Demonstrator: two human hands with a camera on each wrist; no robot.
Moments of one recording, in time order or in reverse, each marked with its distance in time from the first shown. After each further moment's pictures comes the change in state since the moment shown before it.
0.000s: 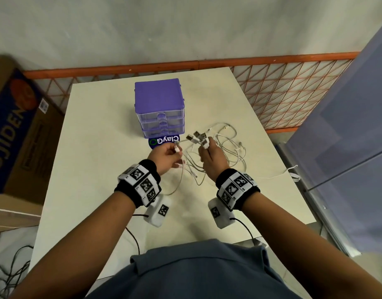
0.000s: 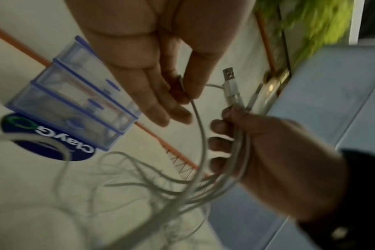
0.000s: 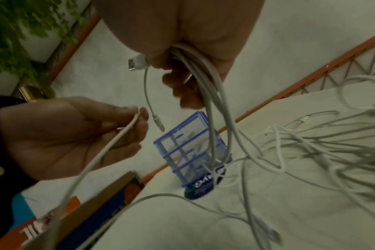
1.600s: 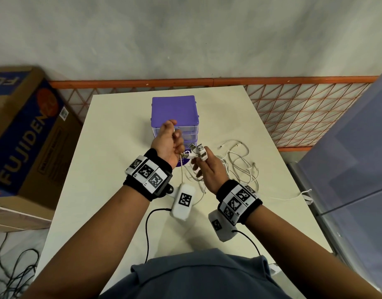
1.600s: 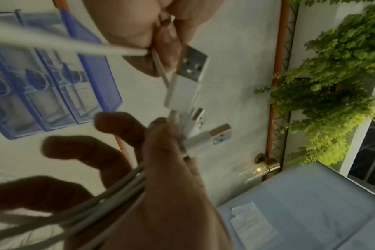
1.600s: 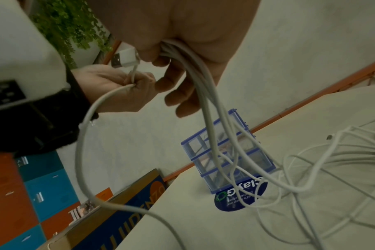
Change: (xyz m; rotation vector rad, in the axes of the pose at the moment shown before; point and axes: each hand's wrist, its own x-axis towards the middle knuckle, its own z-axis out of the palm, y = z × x) left_hand 0.017 0.066 -0.020 -0.867 0.164 0.074; right_hand 0.015 -0.025 0.022 0.247 -0.096 -0.206
